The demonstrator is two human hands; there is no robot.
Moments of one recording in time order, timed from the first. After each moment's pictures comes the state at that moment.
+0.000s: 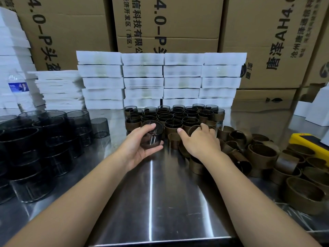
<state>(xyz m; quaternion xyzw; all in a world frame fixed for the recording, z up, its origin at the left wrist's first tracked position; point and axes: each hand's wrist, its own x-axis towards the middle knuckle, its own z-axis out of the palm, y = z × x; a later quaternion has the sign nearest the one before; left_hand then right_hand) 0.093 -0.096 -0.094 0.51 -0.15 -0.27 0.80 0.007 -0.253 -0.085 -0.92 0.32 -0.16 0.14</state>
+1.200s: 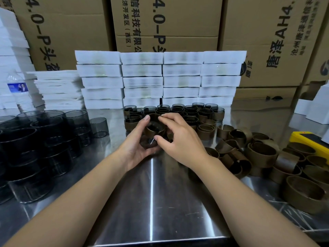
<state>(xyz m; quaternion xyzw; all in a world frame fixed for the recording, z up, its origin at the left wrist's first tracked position) 0.090 -0.098 -0.097 0.50 -0.21 -0.26 0.80 0.000 -0.216 -0.085 -0.90 -0.02 -0.37 0.23</state>
